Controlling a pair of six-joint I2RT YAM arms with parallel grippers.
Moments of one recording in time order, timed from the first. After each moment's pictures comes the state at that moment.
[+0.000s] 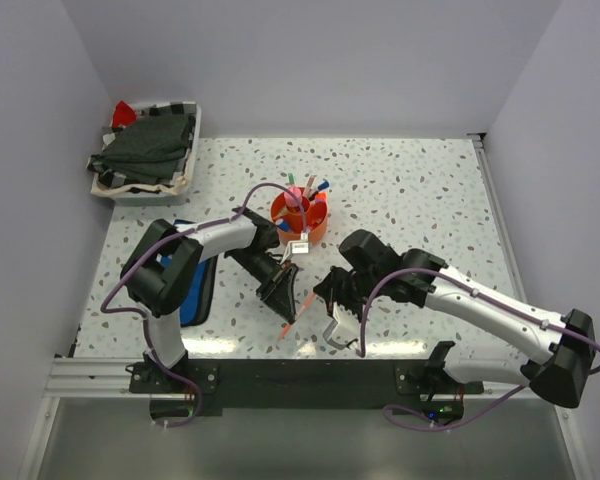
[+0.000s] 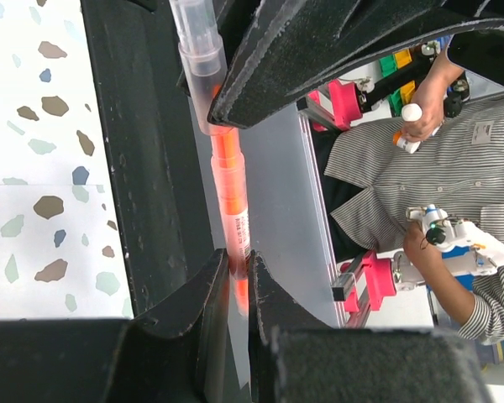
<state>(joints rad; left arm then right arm) -0.61 1.87 1.16 -1.31 1.39 0.92 0.95 1.15 0.99 -0.79 -0.43 -1.85</state>
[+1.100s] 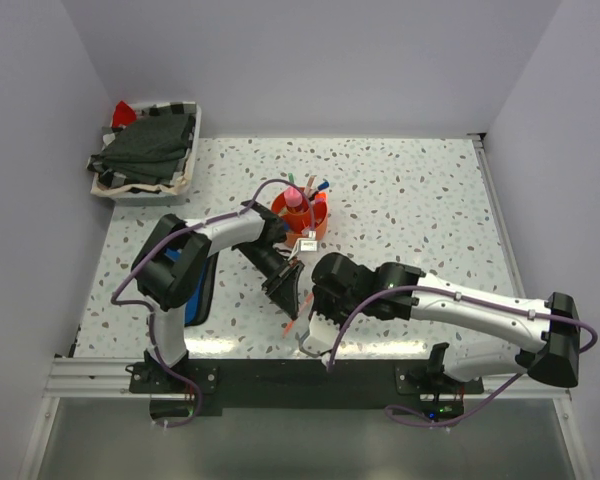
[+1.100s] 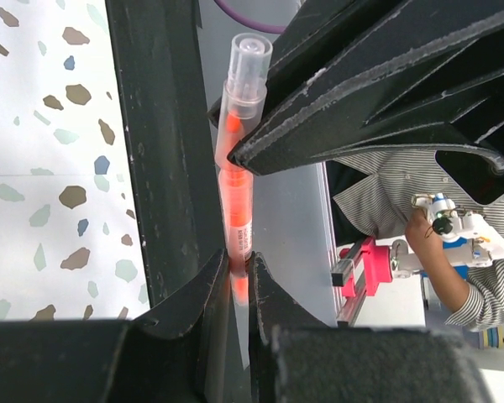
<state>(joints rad) -0.62 1.94 1.27 -1.35 1.32 0.89 1.19 1.24 1.06 -0.82 -0.01 -1.60</state>
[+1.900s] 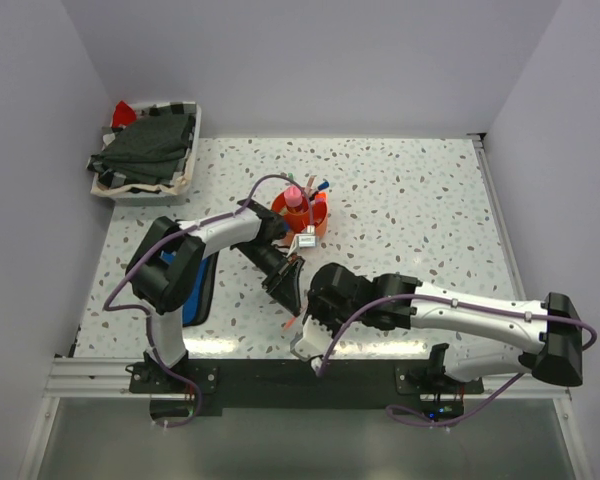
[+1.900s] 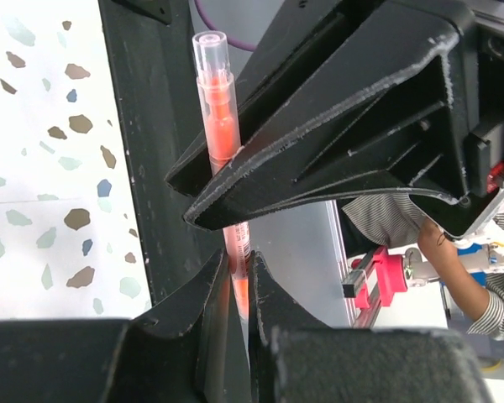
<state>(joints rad) -0.62 1.90 1.26 -1.32 1.36 0.89 1.24 1.22 0.97 -0.66 0.03 -1.45</state>
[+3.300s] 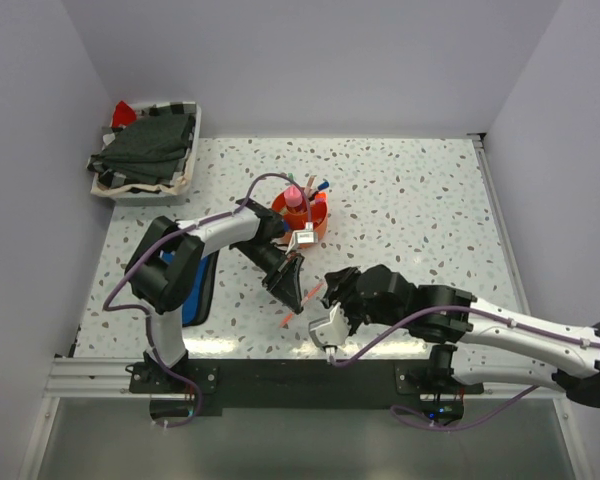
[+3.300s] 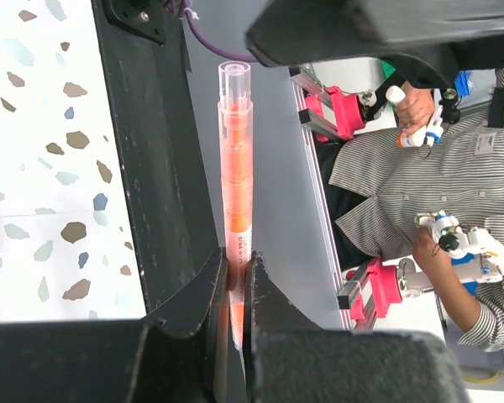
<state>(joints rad) -0.61 1.90 1.26 -1.31 1.40 0.88 1.23 0.92 0.86 -0.58 0.13 -1.19</state>
